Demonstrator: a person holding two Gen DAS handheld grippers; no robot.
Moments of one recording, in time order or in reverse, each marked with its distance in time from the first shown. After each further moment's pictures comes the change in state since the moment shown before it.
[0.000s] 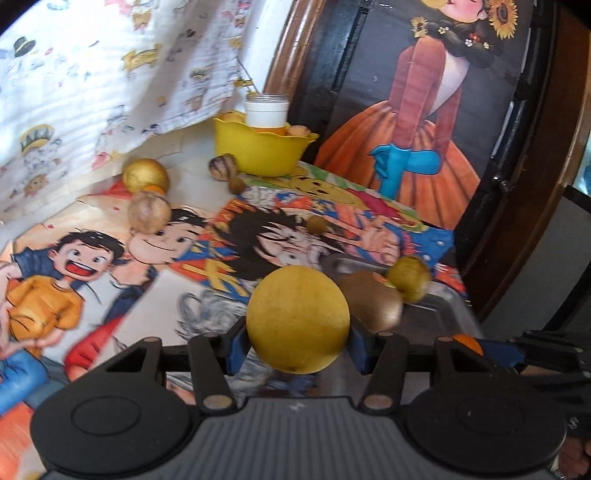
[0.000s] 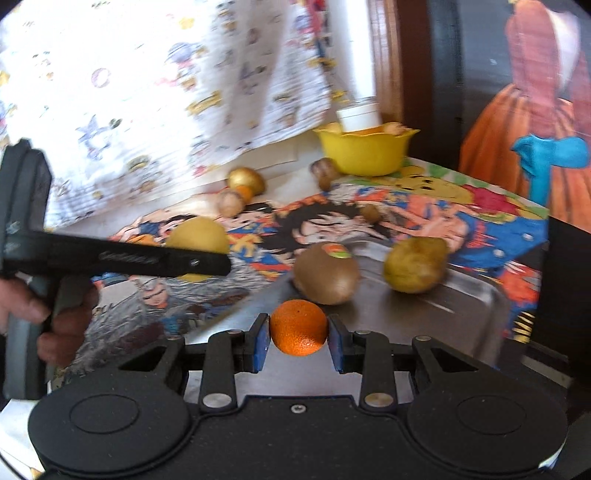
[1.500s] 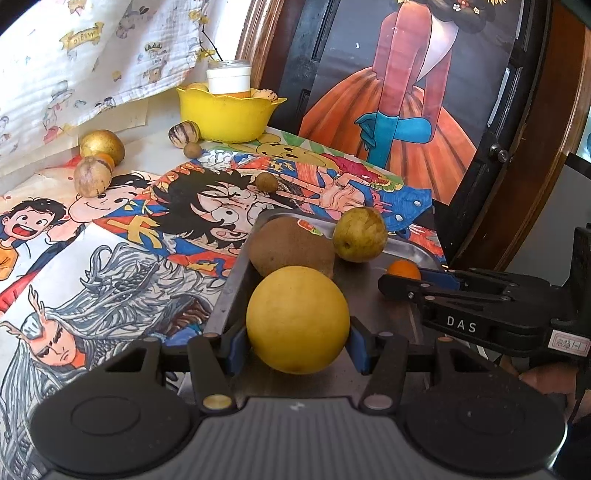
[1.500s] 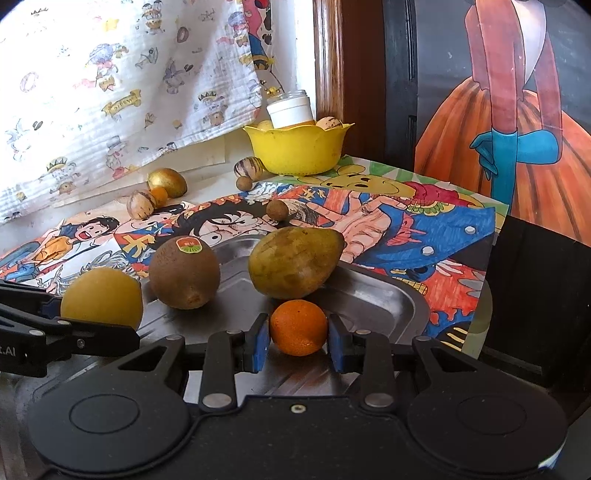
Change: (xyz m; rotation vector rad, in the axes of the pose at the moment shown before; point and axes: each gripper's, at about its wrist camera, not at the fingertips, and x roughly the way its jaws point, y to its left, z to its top) left arm 0.037 -0.070 -0.029 0.022 0.062 0.039; right arm 0.052 -0.084 -0.011 -0.016 -0.036 -0.080
